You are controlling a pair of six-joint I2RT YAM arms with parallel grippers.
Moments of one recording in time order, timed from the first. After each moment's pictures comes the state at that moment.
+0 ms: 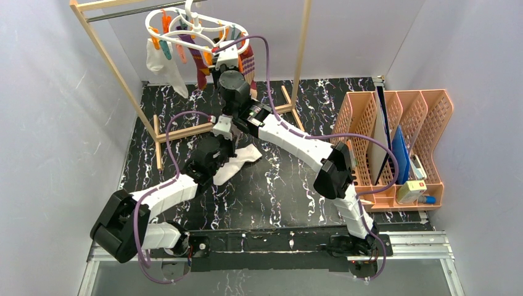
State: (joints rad) left arm -0.58 1.26 0.54 0.52 -0.20 -0.09; right arm 1.00 2.20 2.27 0.12 0.74 -0.08
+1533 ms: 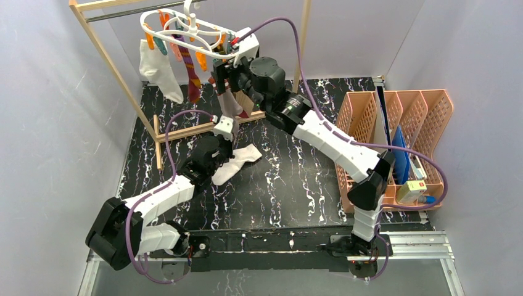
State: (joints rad) left arm -0.59 1.19 0.57 0.38 -0.22 -0.01; right arm 0.97 1.88 2.11 -0.16 0.33 0.00
